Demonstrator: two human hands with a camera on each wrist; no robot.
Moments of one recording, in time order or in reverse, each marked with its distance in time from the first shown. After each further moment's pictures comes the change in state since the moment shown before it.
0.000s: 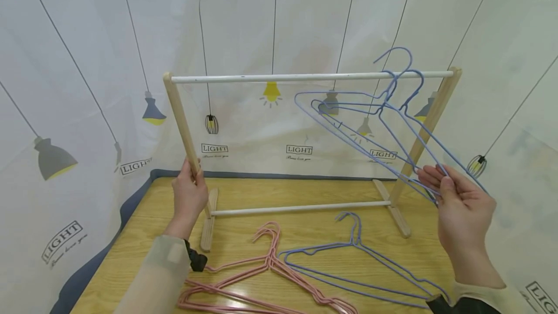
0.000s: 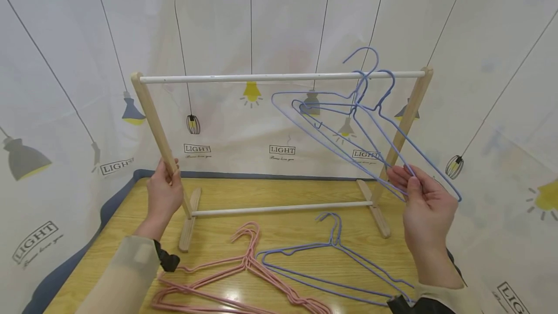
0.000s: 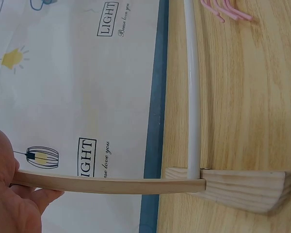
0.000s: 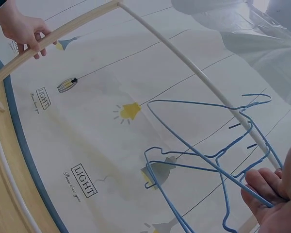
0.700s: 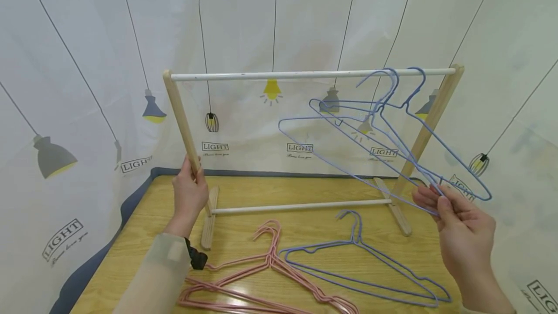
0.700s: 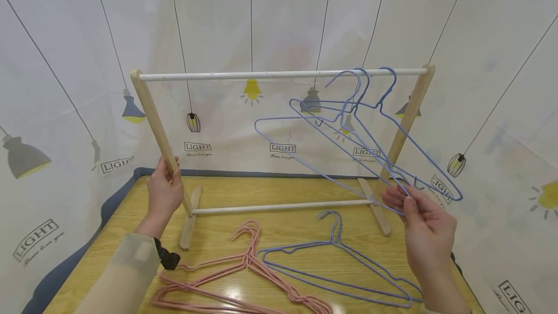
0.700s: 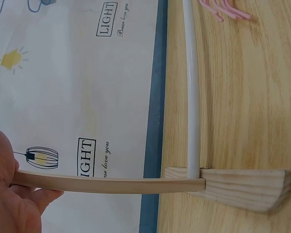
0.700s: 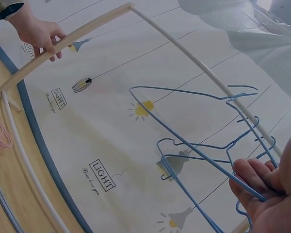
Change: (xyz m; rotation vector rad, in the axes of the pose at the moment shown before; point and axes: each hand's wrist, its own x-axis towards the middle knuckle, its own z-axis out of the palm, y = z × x) left_hand 0.000 0.001 0.000 0.006 0.007 0.008; right_hand -0.033 -0.004 -0.024 -0.020 -0.152 0.131
